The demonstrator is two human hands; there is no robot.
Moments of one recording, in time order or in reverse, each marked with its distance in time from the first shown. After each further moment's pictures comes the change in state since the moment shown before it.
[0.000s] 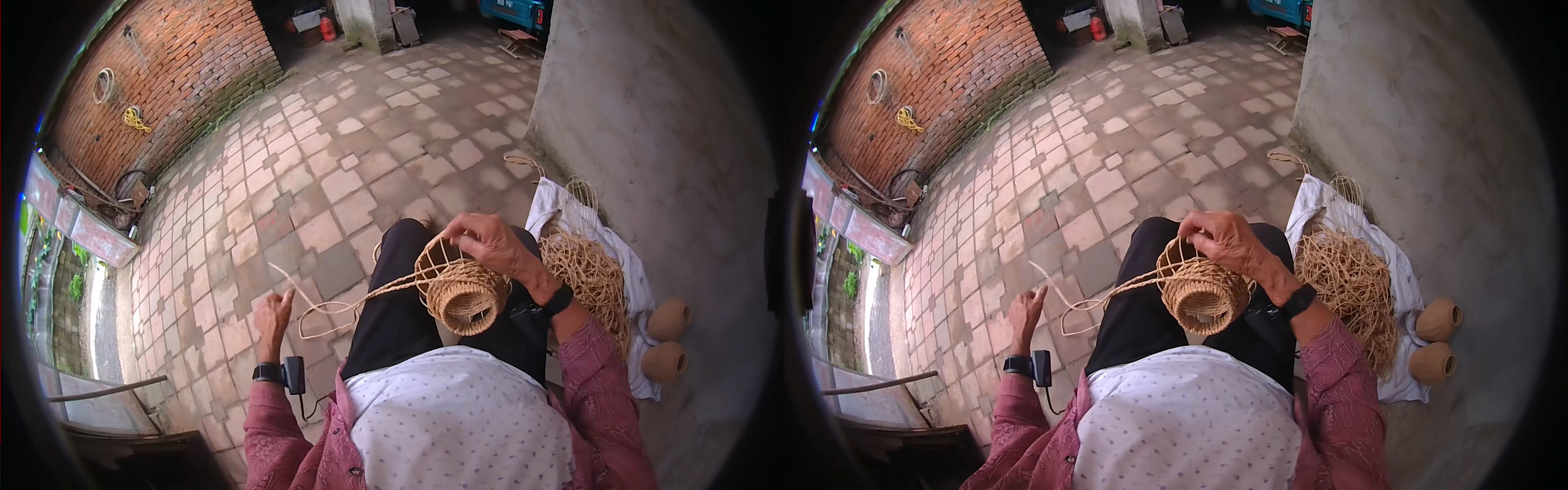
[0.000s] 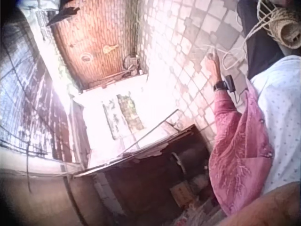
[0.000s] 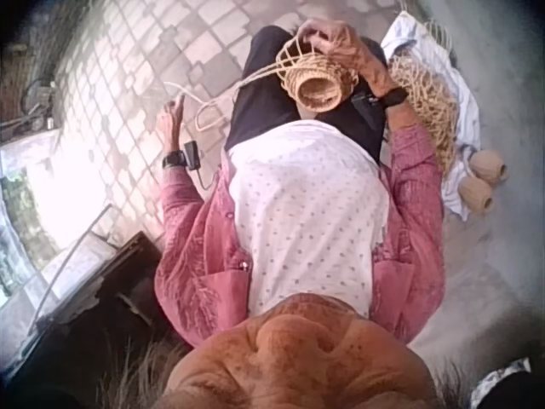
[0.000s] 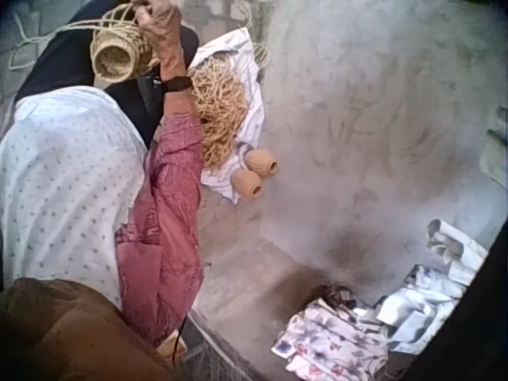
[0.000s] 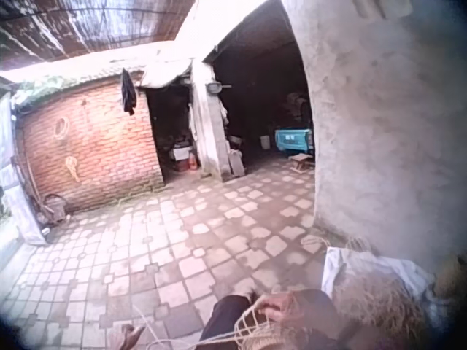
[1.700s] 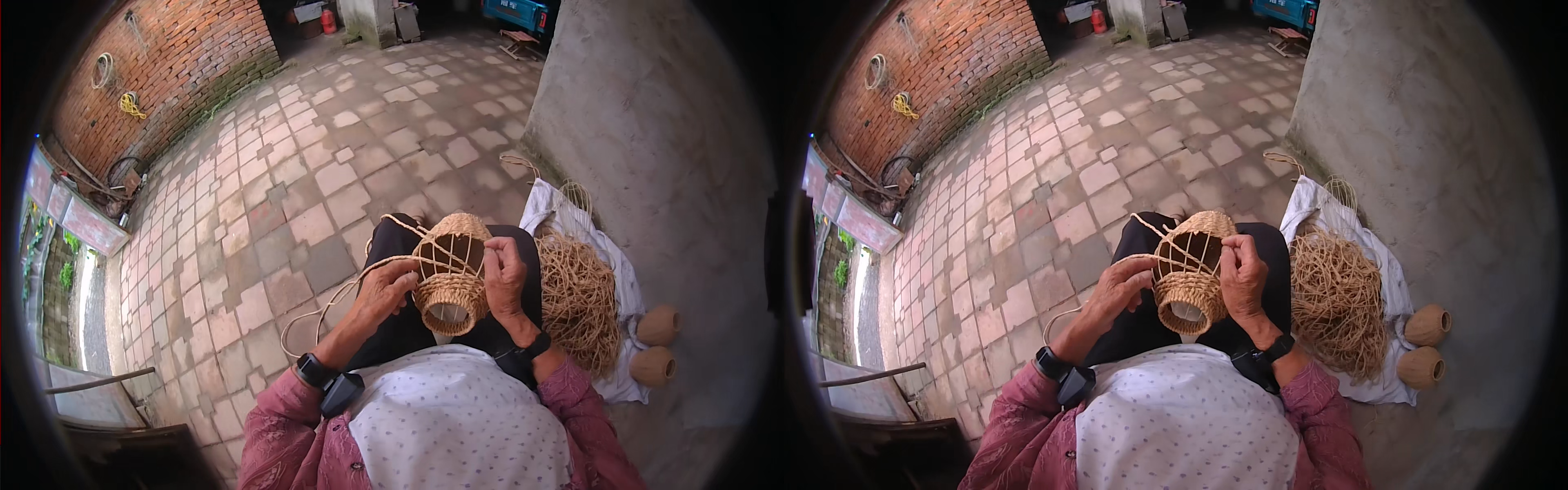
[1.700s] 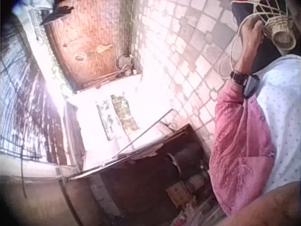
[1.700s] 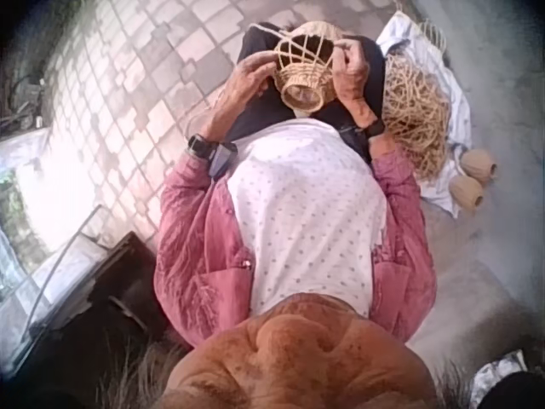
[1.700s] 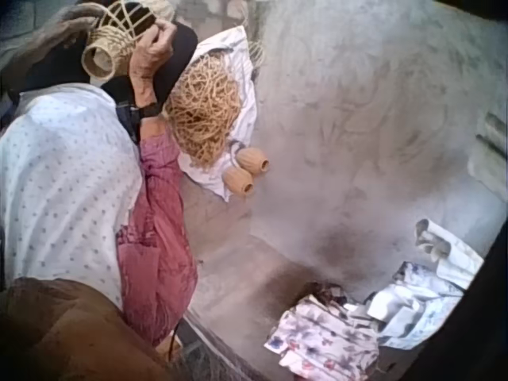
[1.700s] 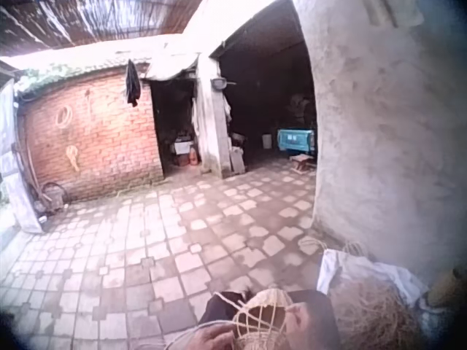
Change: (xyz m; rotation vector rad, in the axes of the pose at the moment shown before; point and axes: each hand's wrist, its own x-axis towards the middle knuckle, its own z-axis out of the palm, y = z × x) left_hand -0.094 0.205 -0.059 -1.133 -0.760 0.412; right_hand -0.061 0.000 0.050 -0.077 0.701 0.277
